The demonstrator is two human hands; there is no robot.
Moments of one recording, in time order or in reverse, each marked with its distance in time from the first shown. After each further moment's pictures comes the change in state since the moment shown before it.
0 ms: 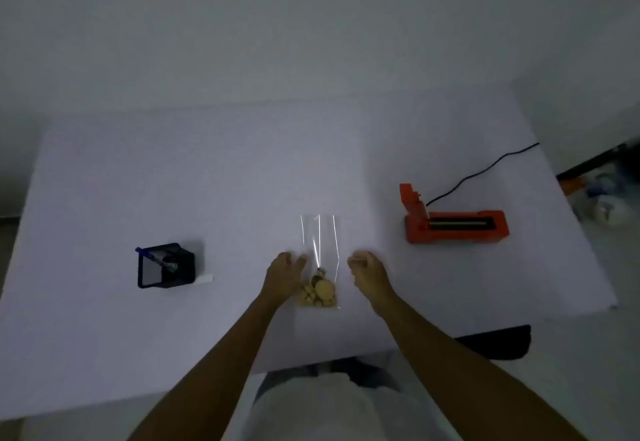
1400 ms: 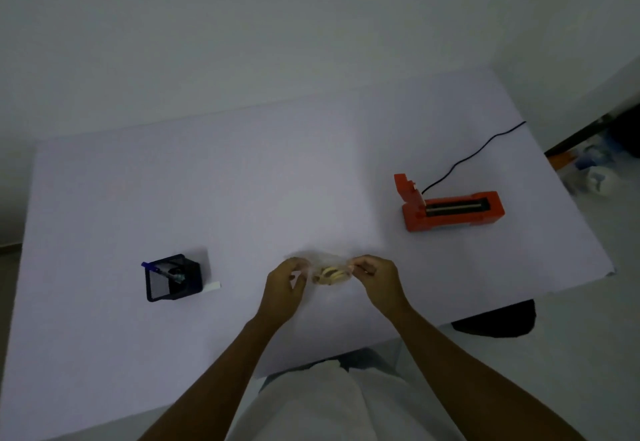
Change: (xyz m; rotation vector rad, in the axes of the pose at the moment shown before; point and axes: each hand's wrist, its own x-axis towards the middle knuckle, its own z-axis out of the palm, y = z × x) left_hand -0.025 -0.026 -0.017 -0.015 0.040 0.570; right_hand -0.040 0.011 -0.010 -0.002 0.039 -0.469
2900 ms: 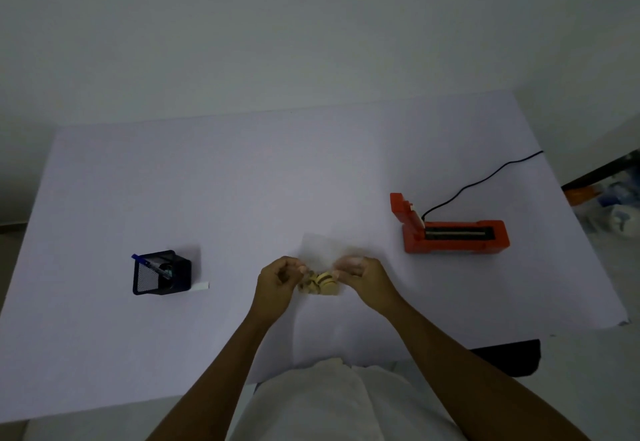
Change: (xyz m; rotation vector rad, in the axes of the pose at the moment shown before) left_hand 0.019 0.023 0.015 -0.294 0.109 -0.186; right_hand 0.043 -0.012 -0.017 0.166 -0.320 0.115
